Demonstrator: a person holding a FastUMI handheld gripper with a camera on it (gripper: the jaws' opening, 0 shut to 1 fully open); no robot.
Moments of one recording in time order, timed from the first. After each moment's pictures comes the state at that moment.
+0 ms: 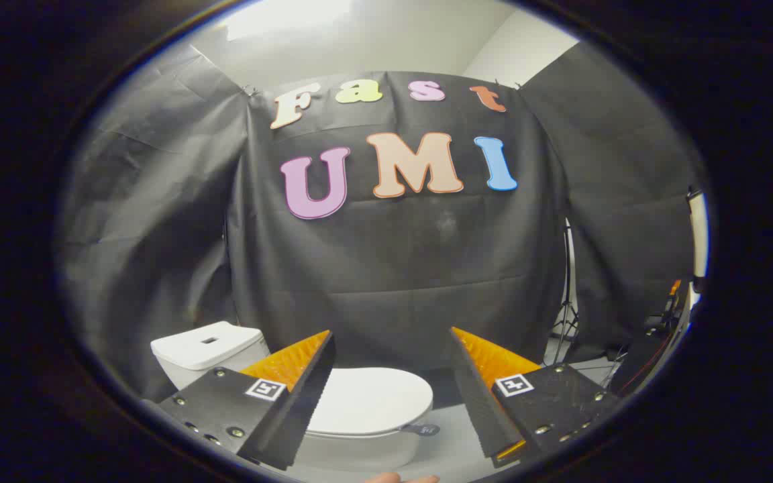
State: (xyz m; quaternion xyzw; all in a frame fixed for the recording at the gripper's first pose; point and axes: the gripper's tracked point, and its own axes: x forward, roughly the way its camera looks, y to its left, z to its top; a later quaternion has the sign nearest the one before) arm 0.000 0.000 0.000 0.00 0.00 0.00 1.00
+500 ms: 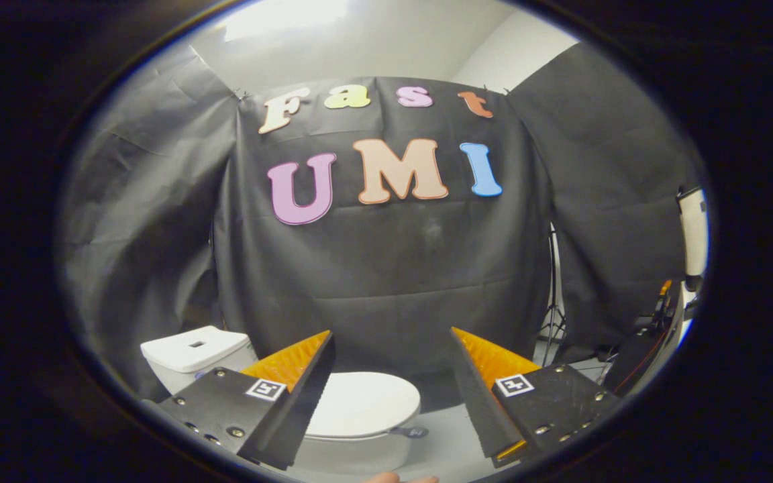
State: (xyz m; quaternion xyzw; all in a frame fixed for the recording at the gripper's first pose) arm -0.004 -0.018 0.005 0.00 -0.02 -0.03 1.00
